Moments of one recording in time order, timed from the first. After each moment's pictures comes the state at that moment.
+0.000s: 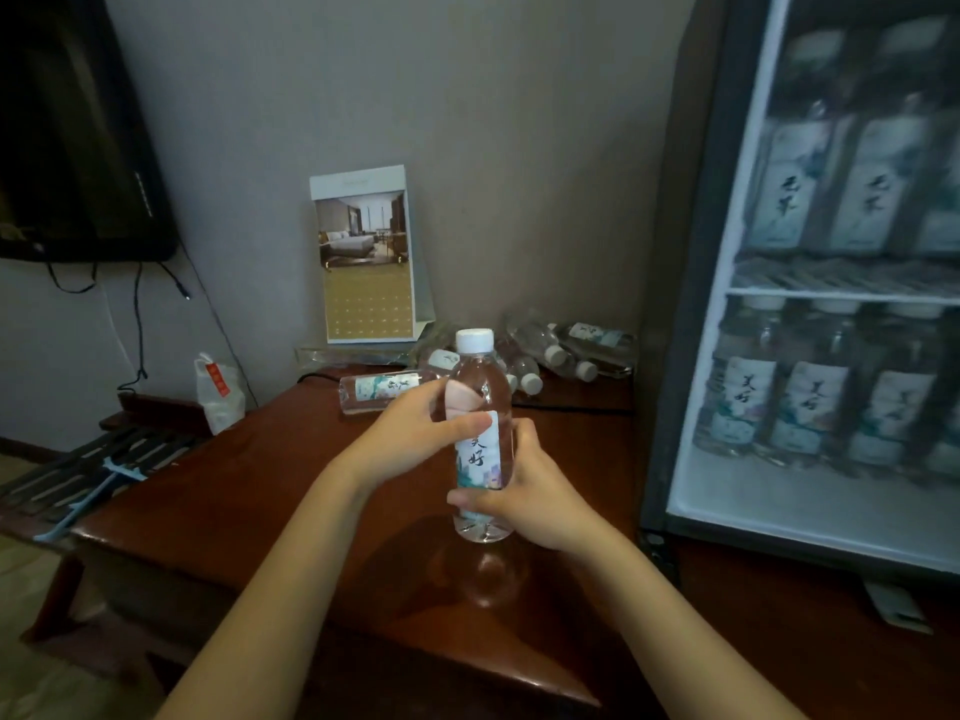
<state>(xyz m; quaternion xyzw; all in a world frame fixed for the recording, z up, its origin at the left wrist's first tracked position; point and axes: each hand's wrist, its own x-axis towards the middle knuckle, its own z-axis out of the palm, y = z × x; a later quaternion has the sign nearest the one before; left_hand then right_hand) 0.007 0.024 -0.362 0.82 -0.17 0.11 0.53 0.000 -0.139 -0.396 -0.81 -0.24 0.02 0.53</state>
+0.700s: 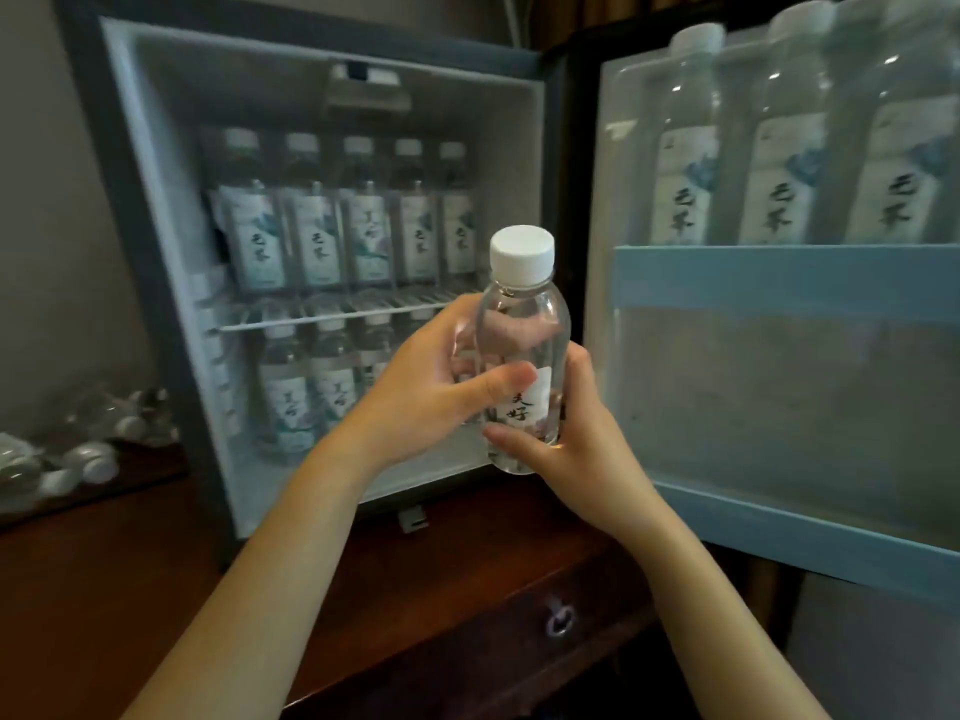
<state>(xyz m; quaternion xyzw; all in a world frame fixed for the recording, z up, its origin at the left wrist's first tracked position) -0.111 -0.309 -0.279 0.61 -0.57 -0.02 0.56 -0.206 -0.432 -0.325 -0.81 -0.06 -0.37 0.46</state>
